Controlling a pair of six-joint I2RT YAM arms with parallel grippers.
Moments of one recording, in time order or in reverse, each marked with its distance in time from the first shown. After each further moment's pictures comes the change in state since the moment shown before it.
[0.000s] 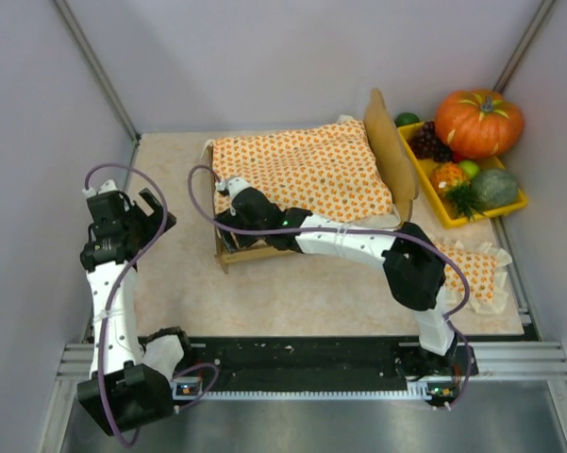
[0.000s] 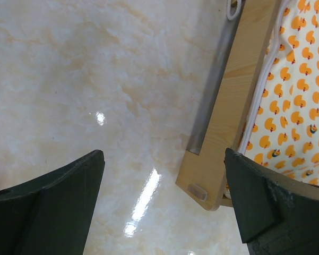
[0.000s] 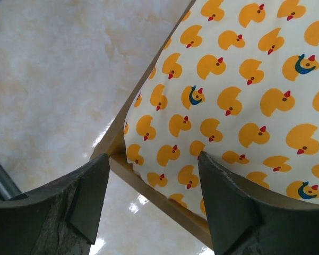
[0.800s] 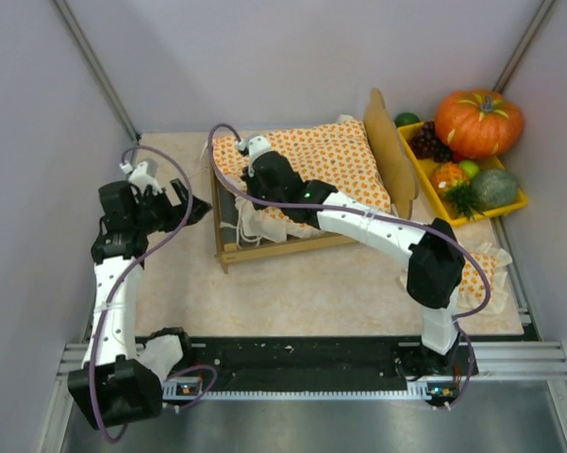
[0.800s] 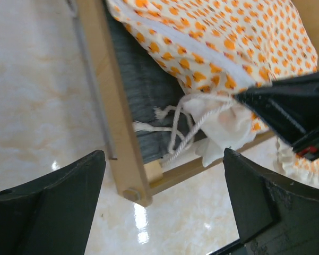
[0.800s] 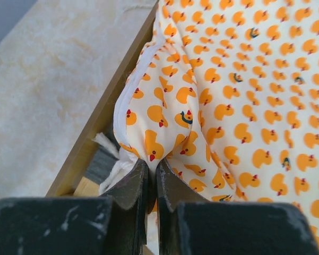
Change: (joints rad) left arm -0.046 0.013 -0.035 0.210 0.476 0.094; right arm -0.083 -0.039 0.105 -0.036 0.156 -0.122
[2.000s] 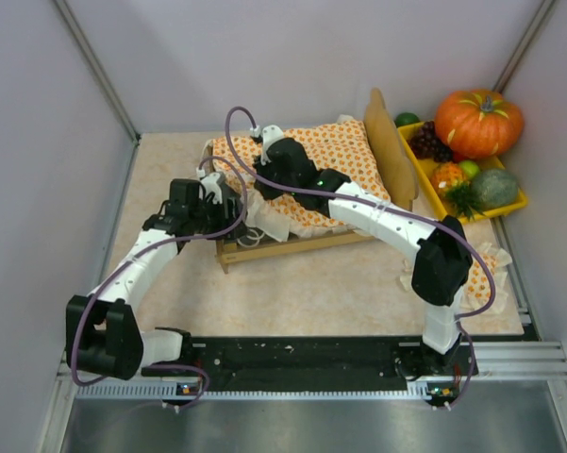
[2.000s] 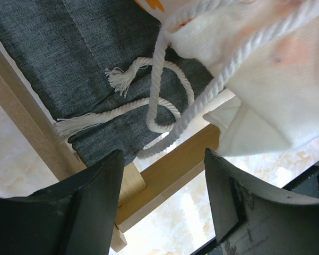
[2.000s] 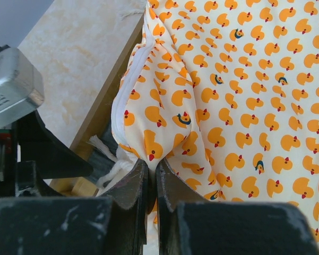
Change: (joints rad) left arm -0.441 0.285 -0.032 0.063 -0.173 0.100; right arm -0.108 -0.047 0.002 -0.021 -0.125 0.025
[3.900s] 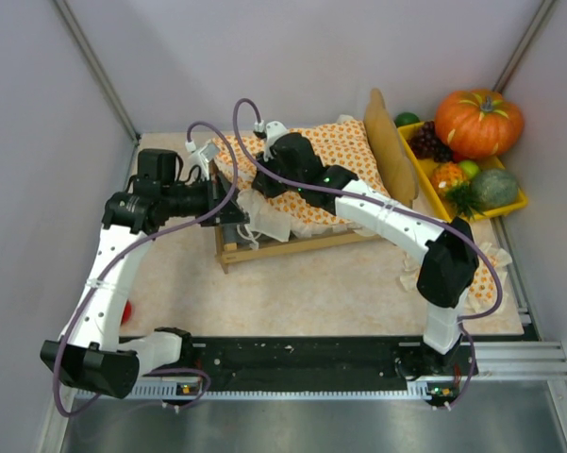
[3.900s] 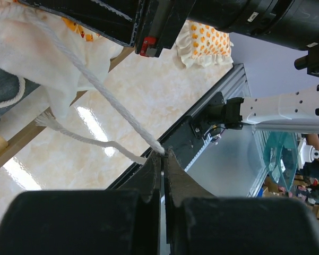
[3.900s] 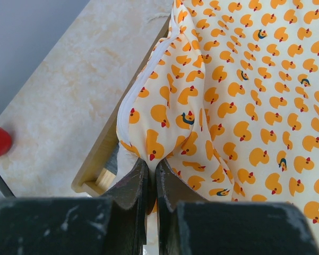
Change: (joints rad) left arm -0.018 -0.088 0.462 -0.494 0.358 -0.122; right arm -0.019 -0.031 0.004 -0.014 -0.102 0.041
